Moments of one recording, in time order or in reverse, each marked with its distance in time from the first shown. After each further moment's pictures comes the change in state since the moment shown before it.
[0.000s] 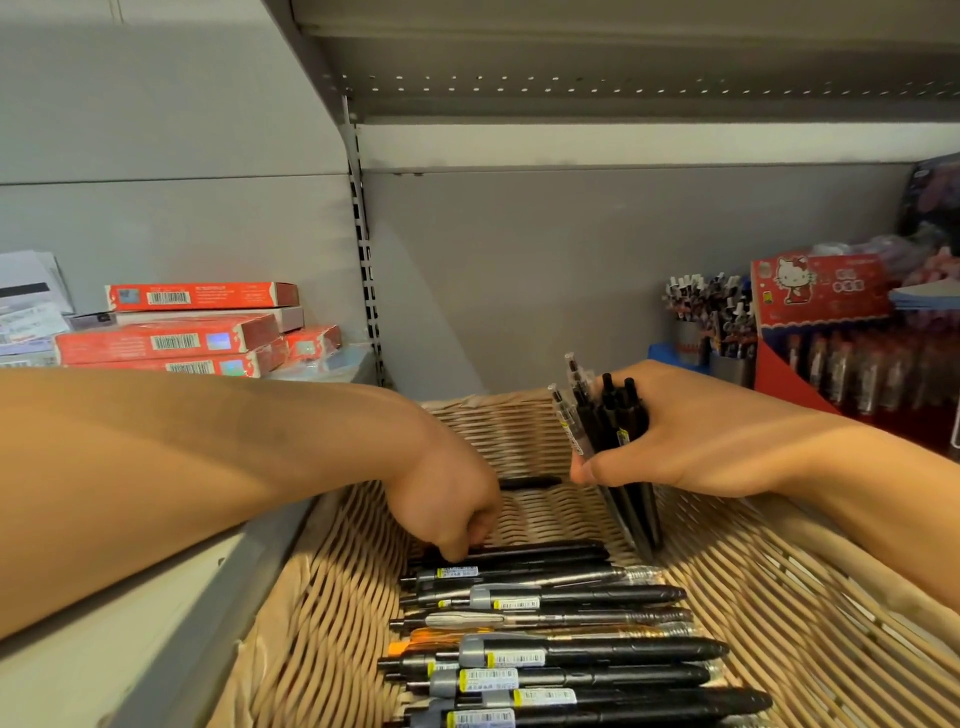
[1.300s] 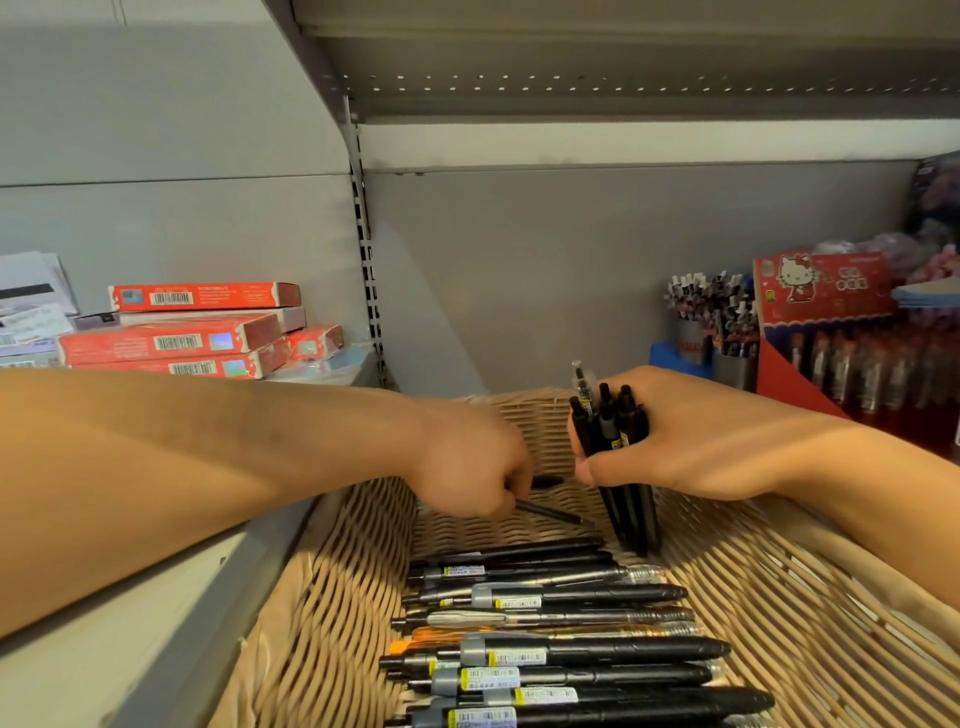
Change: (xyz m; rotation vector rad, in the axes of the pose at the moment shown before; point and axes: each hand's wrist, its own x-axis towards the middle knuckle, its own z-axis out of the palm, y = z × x) left_hand 0.007 -0.009 -0.003 -0.065 0.161 0.108; right_hand 0.003 0.003 0.001 -0.057 -0.011 -0.030
